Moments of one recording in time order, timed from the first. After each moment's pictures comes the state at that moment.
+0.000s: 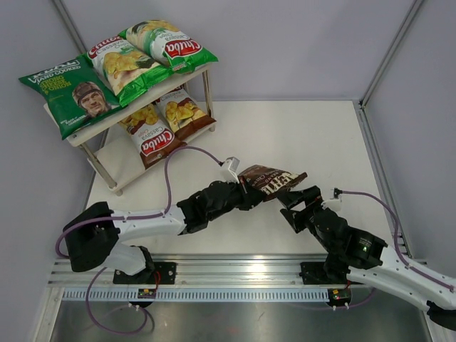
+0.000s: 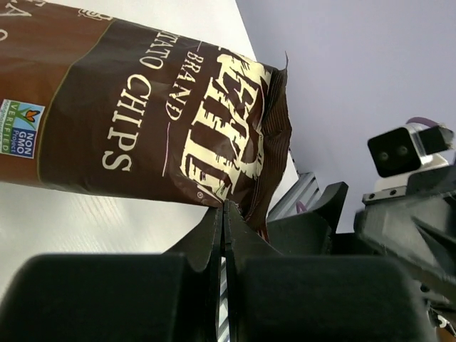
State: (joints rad) left arm -1.07 1.39 0.70 0.44 -0.14 -0.96; right arm 1.06 0.38 0.44 -0.44 0.57 1.60
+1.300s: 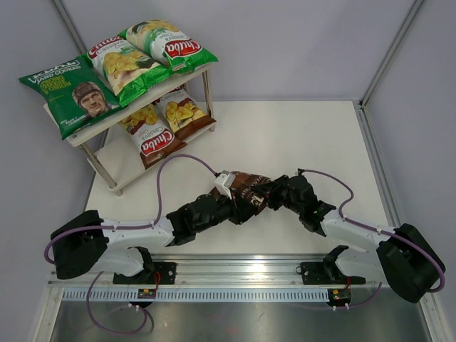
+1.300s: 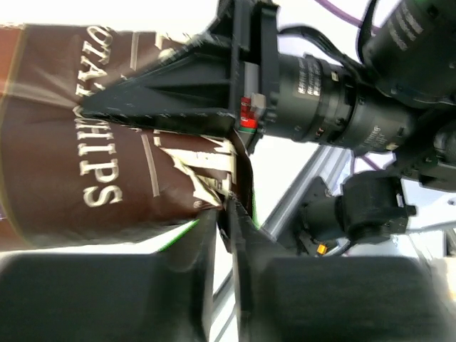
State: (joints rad) left arm -1.11 1.27 0.50 0.57 -0.10 -0.75; right arm 0.65 1.16 0.39 0.30 -0.04 1.55
